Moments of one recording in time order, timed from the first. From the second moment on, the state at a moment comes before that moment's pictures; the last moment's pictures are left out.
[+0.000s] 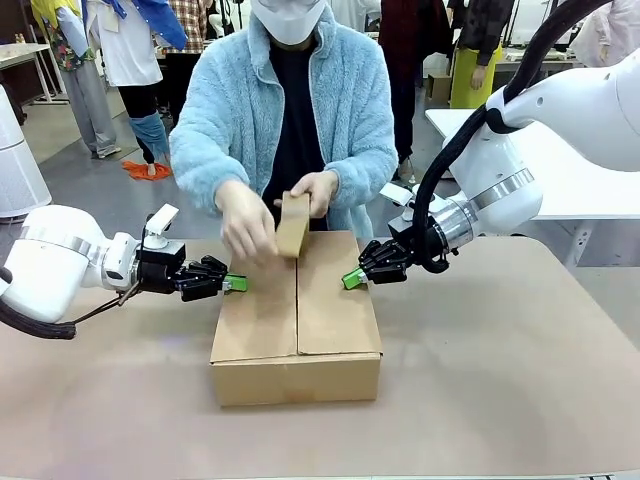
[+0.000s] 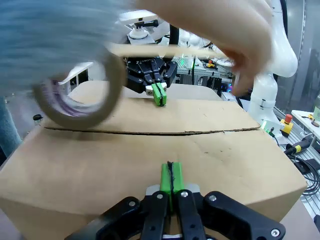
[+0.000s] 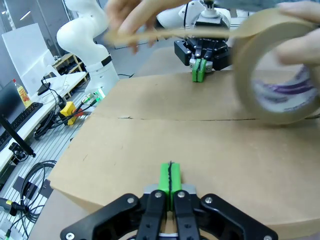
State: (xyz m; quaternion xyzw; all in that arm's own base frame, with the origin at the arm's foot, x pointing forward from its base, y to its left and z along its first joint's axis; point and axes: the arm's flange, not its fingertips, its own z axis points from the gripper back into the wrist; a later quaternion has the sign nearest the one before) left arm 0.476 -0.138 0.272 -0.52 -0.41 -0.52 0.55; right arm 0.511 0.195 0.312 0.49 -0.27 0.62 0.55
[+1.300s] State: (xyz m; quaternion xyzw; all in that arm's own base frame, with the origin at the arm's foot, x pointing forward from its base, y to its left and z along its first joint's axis) left arm 0.476 -0.138 0.271 -0.52 -0.41 -0.52 0.55; right arm 0.511 0.195 0.311 0.49 -0.27 0.62 0.55
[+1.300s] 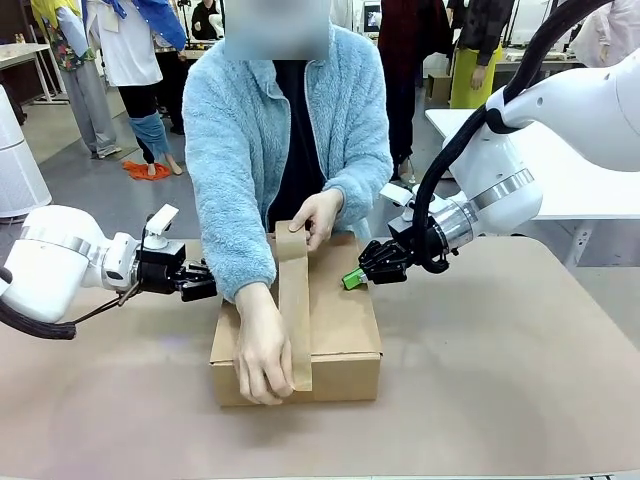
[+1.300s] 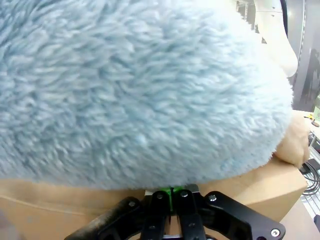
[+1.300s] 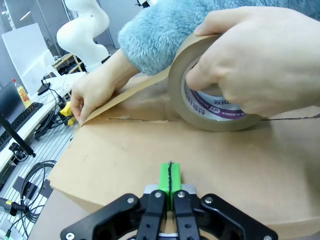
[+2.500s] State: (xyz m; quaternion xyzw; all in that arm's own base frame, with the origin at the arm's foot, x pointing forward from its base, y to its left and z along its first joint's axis) left arm 0.476 -0.138 0.271 -0.52 -0.41 -0.52 0.55; right arm 0.511 0.195 0.311 0.49 -0.27 0.62 0.55
